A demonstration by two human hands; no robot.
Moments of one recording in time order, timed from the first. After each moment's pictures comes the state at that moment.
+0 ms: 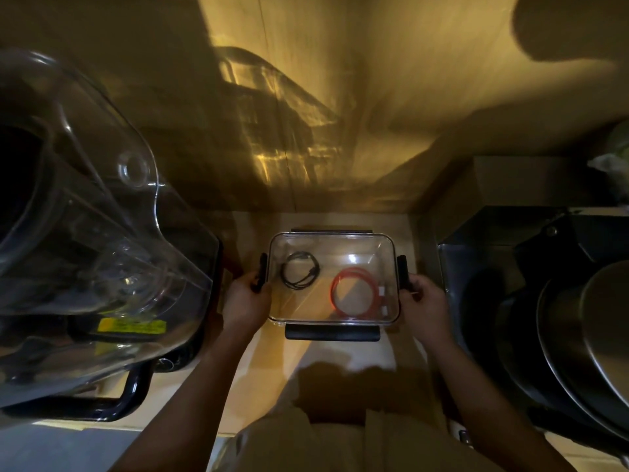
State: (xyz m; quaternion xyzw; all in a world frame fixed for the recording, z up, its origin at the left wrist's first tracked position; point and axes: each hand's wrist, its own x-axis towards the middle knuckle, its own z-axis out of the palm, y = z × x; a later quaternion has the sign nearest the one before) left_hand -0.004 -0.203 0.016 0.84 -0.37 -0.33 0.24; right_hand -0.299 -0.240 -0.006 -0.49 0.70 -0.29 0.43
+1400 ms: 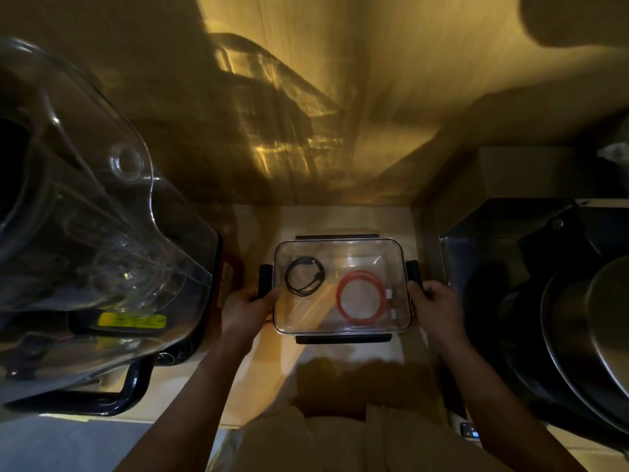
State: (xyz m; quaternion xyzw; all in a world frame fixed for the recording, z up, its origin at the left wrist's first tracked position) left_hand -0.004 -0.178 0.006 0.81 -0.21 -0.47 0.29; right_hand -0.312 -0.237 -0.004 -0.44 0.74 -0.27 0.42
